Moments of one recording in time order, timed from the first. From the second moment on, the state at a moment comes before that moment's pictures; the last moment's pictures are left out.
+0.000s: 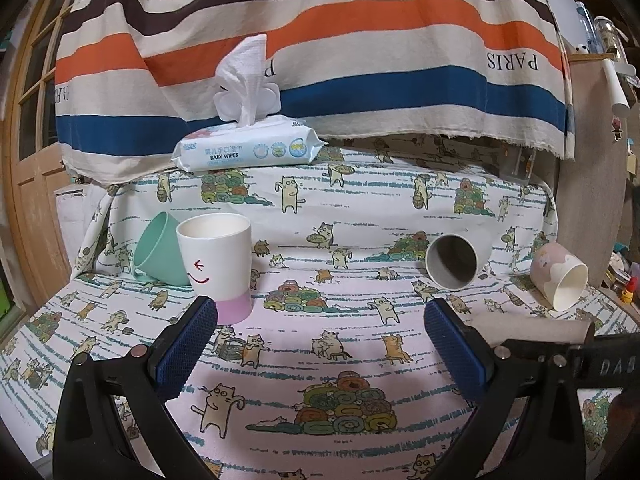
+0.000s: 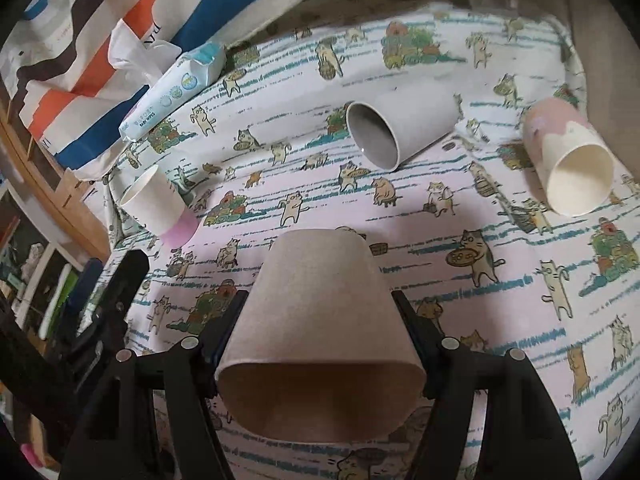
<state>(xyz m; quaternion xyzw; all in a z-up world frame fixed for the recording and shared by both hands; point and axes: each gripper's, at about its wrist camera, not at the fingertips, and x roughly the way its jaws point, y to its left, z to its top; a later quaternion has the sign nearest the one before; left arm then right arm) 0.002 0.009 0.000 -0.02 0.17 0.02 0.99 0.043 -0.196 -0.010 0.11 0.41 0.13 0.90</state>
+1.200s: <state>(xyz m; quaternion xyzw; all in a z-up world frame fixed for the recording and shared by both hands) 0.004 0.006 0.000 -0.02 0.17 0.01 0.99 0.006 -0.248 0.032 0.01 0.18 0.07 0.98</state>
